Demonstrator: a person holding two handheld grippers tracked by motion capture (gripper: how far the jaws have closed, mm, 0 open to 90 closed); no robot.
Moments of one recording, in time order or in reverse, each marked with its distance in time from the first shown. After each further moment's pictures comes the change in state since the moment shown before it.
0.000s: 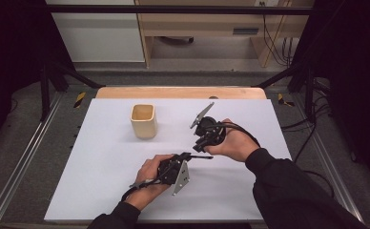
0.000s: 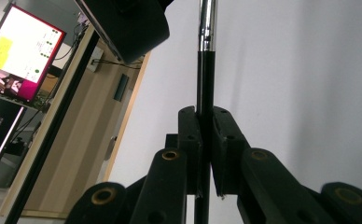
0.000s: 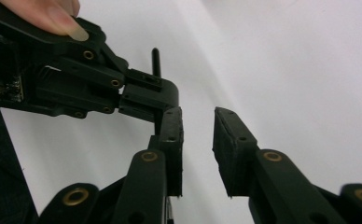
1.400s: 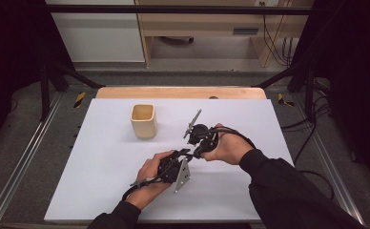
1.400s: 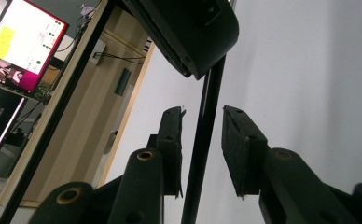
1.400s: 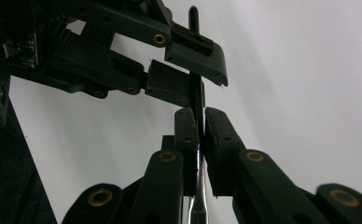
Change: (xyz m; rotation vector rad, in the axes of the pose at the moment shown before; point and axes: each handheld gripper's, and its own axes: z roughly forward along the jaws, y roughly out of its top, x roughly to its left) left arm 0.000 0.001 0.006 0.012 0.008 -0.036; right arm 0.016 0.007 0.018 0.163 0.034 -0.084
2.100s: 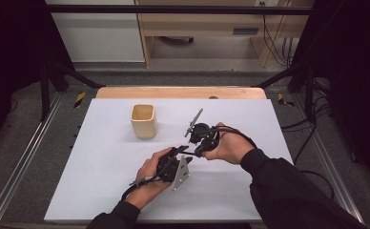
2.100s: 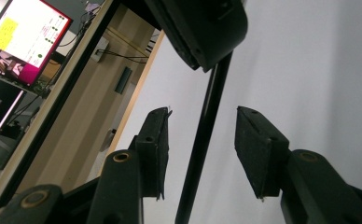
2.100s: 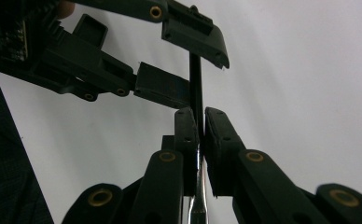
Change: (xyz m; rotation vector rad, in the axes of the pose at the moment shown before) left arm 0.003 -0.001 -0.001 -0.003 0.009 -0.050; right arm -0.001 -0.001 -0.003 -0.004 -0.013 0.021
